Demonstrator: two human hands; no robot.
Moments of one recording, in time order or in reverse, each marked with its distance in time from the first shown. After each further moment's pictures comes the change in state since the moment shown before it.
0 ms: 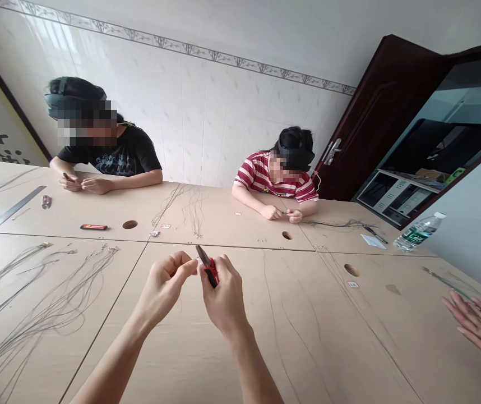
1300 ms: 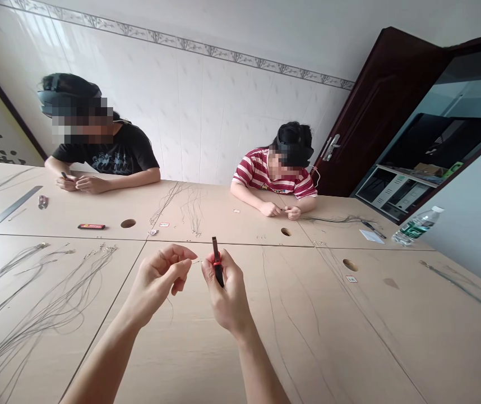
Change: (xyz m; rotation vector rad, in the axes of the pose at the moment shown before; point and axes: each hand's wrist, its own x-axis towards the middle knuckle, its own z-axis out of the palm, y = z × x) left_hand -0.003 0.013 -0.009 -0.076 -0.068 -0.036; right_hand -0.001 -0.015 -0.015 0.399 -0.081 0.103
